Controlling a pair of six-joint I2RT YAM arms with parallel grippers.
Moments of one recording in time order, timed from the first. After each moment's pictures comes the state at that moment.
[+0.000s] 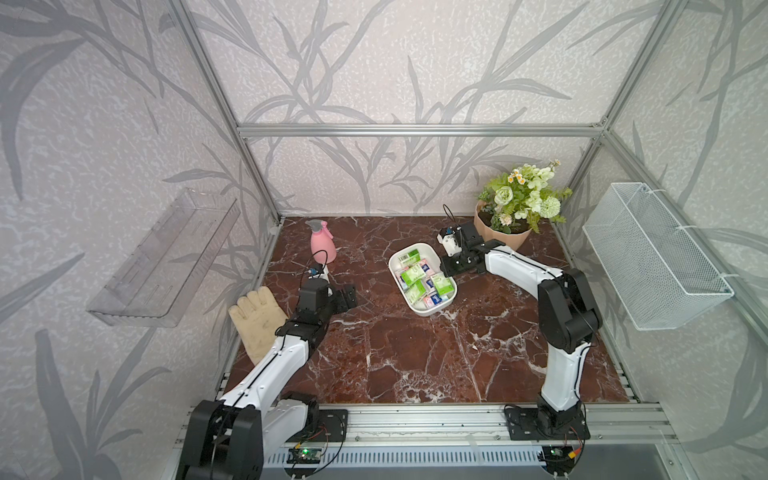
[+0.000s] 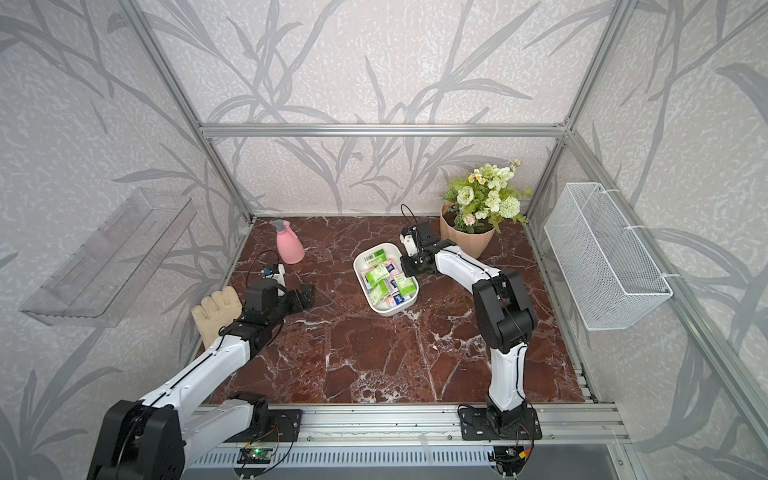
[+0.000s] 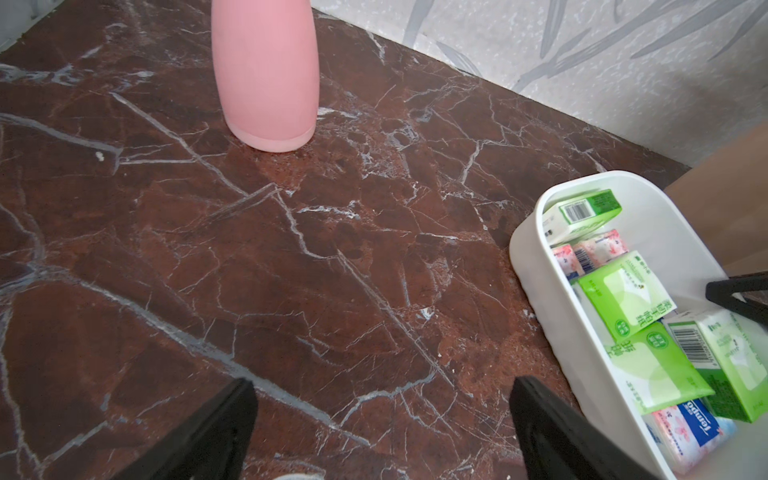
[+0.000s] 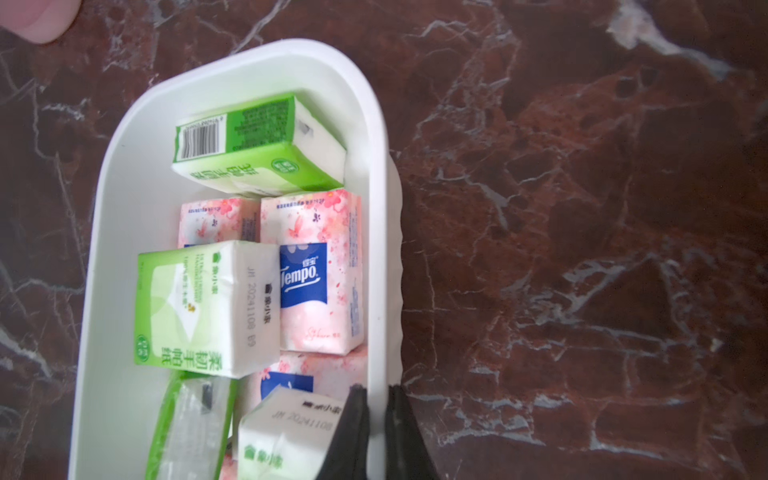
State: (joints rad) left arm -0.16 1.09 0.50 -0.01 0.00 -0.38; right arm 0.43 1.96 1.46 -0.51 -0.21 0.06
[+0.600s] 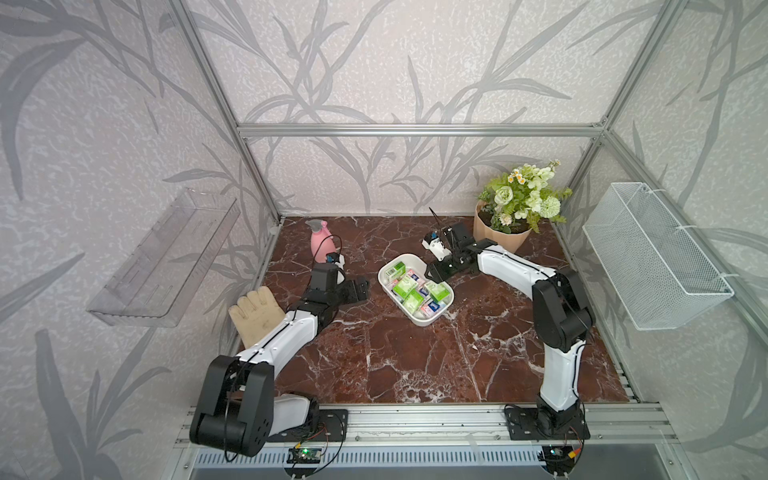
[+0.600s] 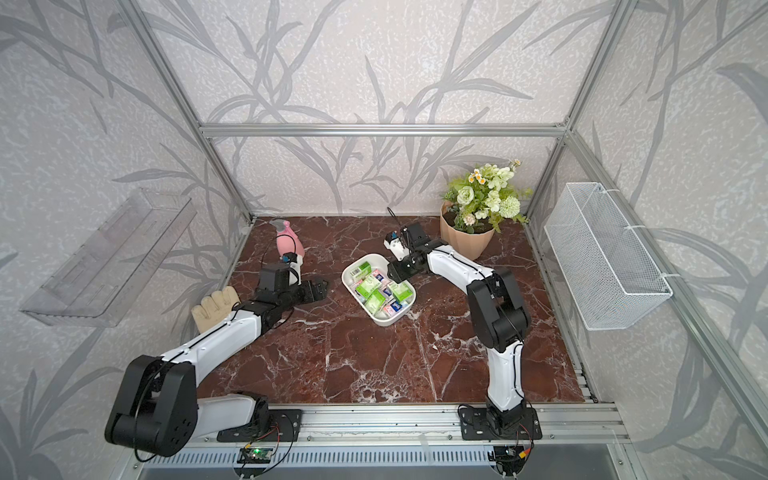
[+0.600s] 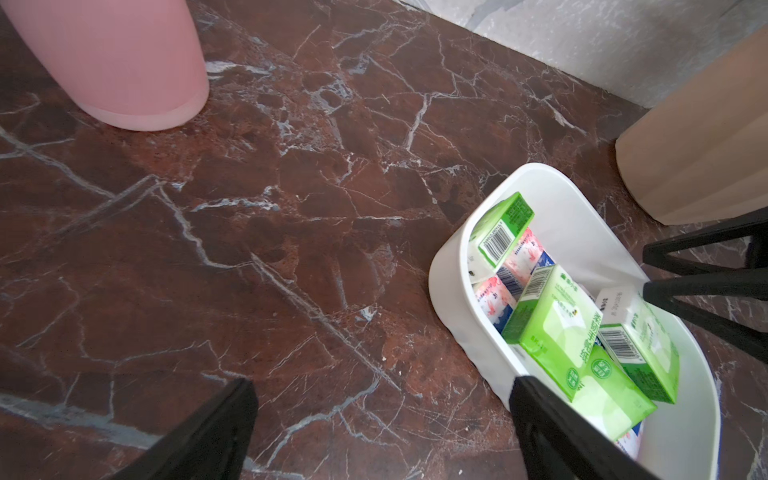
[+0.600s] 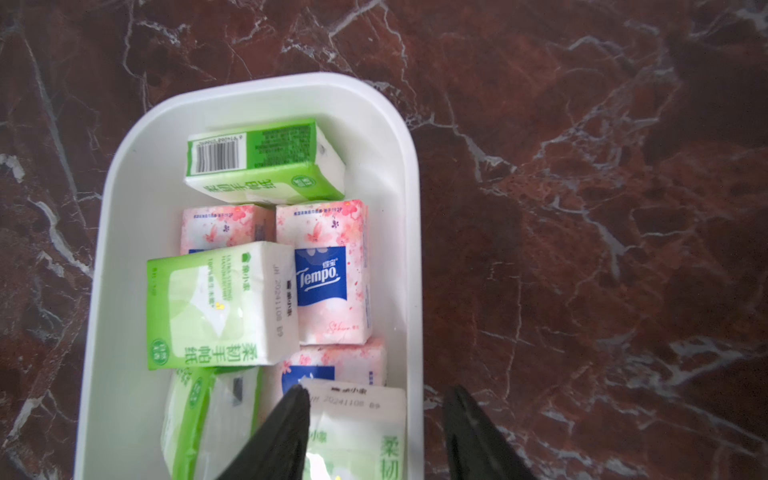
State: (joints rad) left arm -0.19 1.30 0.66 -0.04 0.15 -0.37; right arm 0.48 1.94 1.47 -0.53 -0.28 -0.05
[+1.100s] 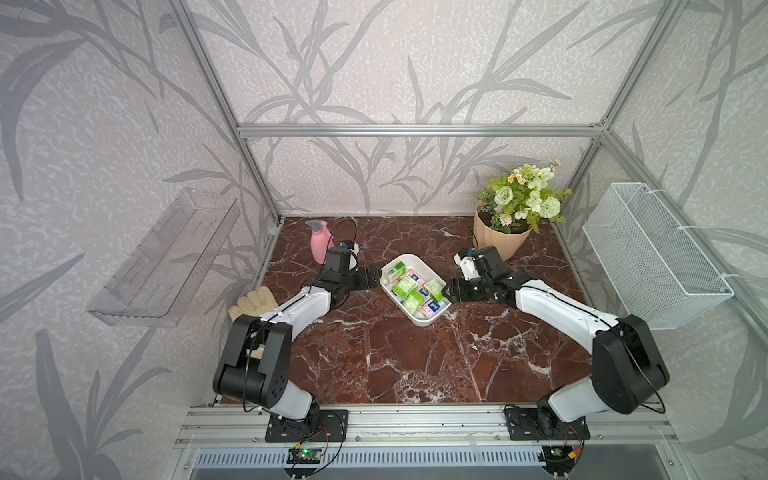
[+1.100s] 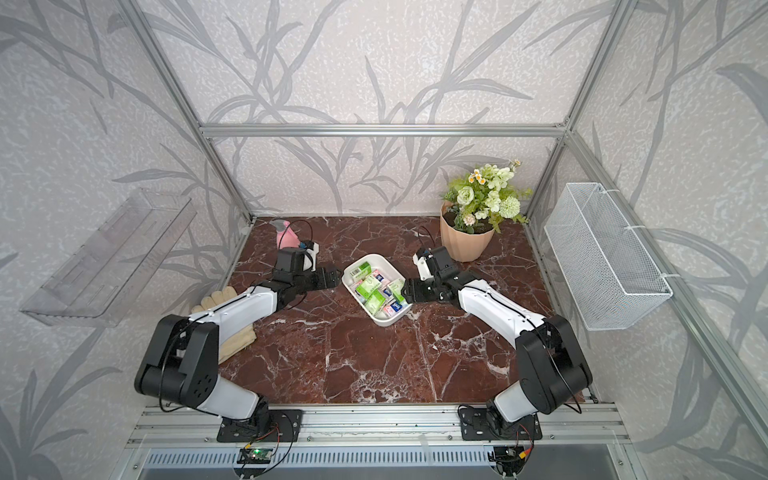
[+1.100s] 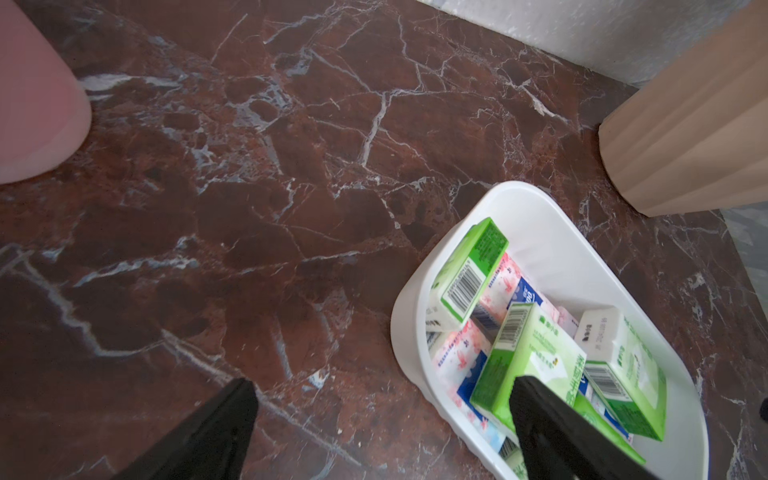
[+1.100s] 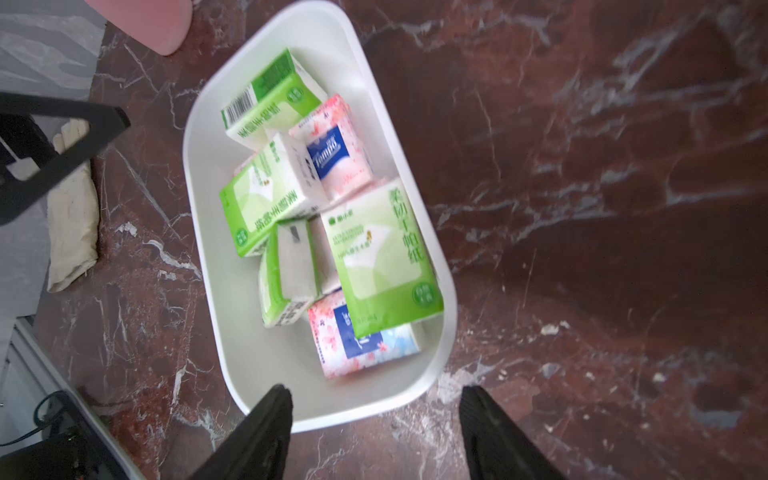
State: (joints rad) left arm -0.22 1.56 0.89 -0.04 0.21 -0.34; right arm 0.47 1.51 0.96 -0.41 -0.30 0.43
